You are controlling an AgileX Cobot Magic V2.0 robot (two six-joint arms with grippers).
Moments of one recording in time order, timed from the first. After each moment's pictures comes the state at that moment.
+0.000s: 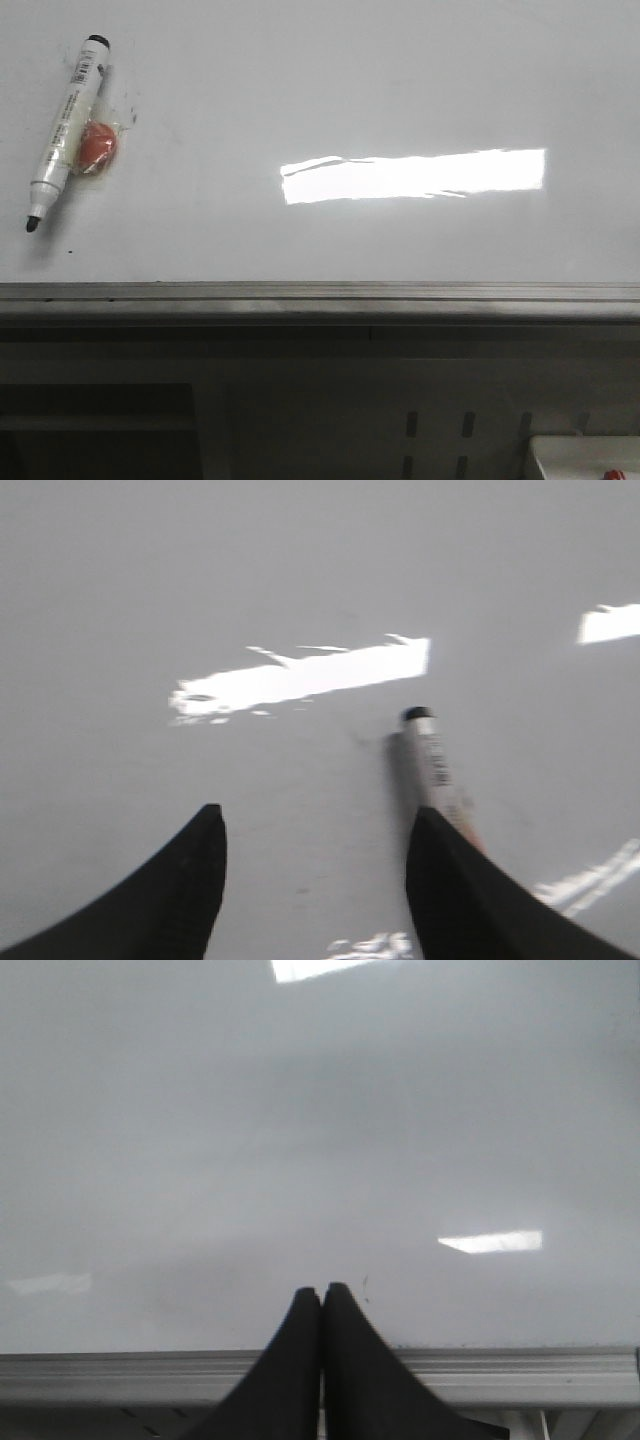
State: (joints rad) left arm -0.38 0.58 -0.20 0.06 -0.27 -0.05; right arm -0.03 0.45 -0.20 0.28 0.22 -0.14
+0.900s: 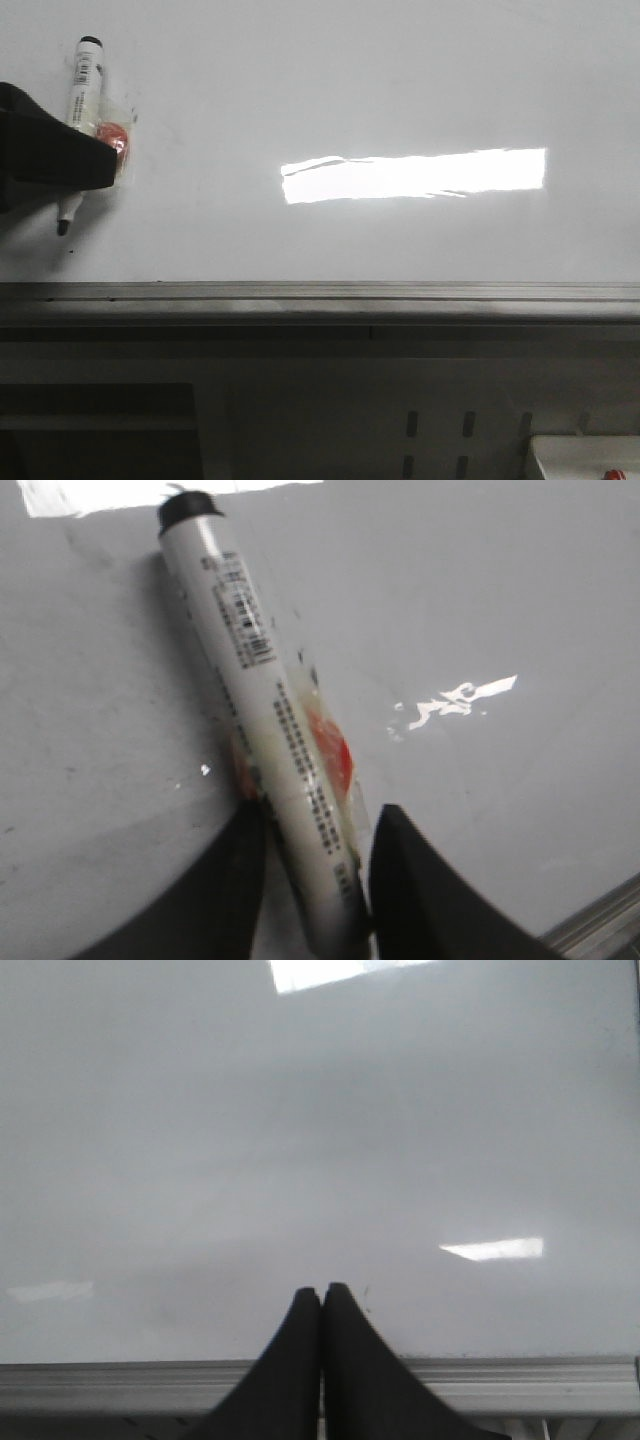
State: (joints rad) left arm -0.62 1.13 -0.36 -0.10 -0.32 -0.06; right arm -0.03 0.45 -0.21 0.28 0.22 -0.14
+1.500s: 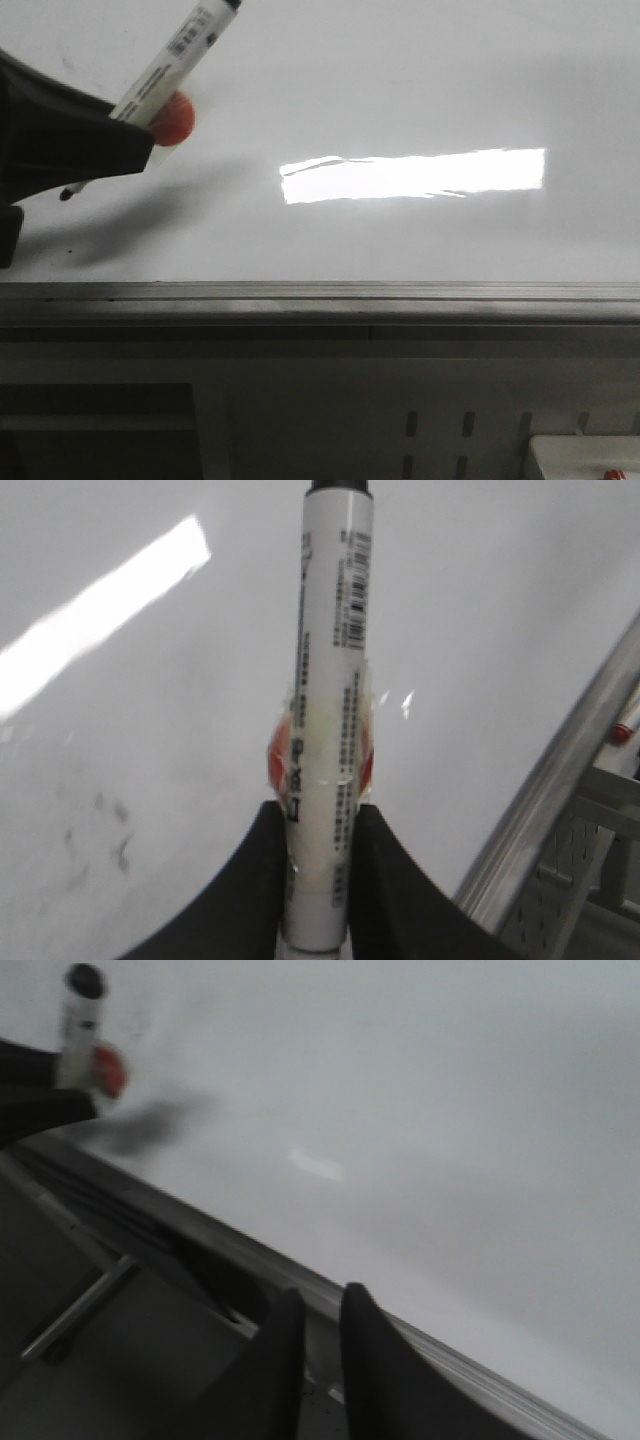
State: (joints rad) left arm -0.62 1.08 -0.36 0.52 -0.42 -0.06; right arm 0.52 0.63 -0.50 0.40 0.38 -0.26
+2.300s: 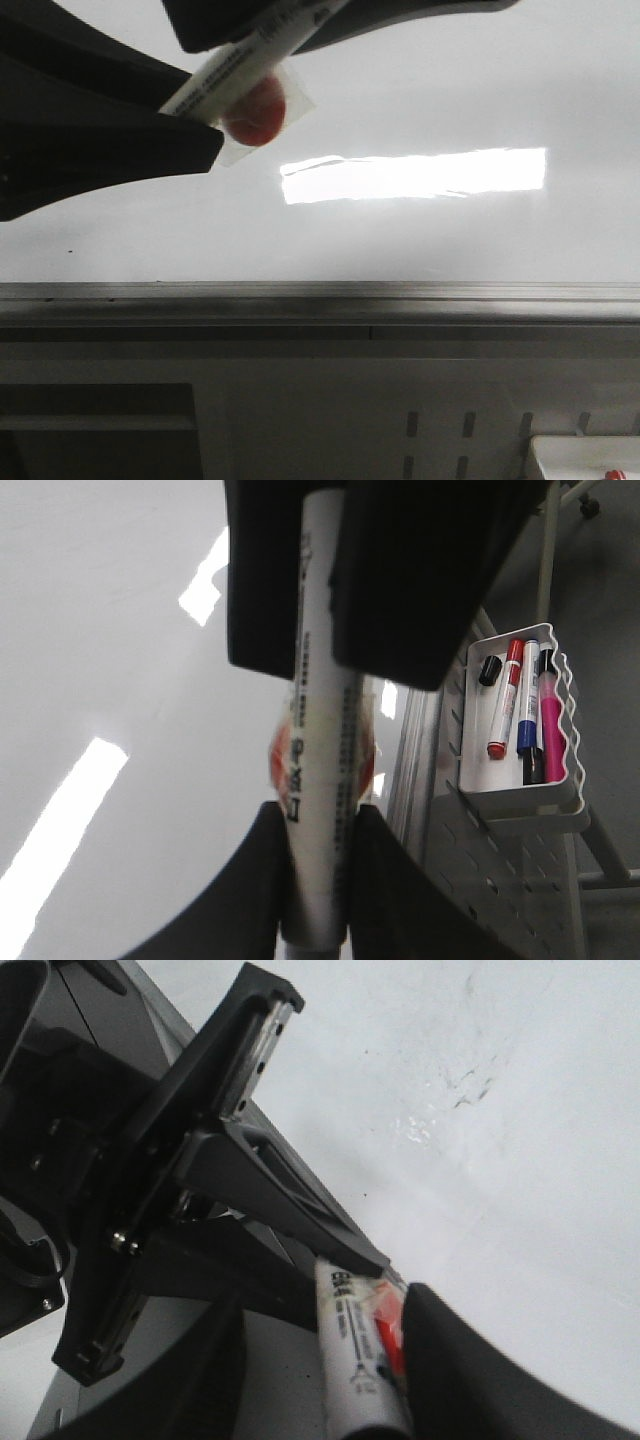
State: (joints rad) left arm -0.62 1.08 -0.36 0.92 -0.62 -0.06; right arm 0.91 1.09 -0.77 0.33 0.19 -0.28
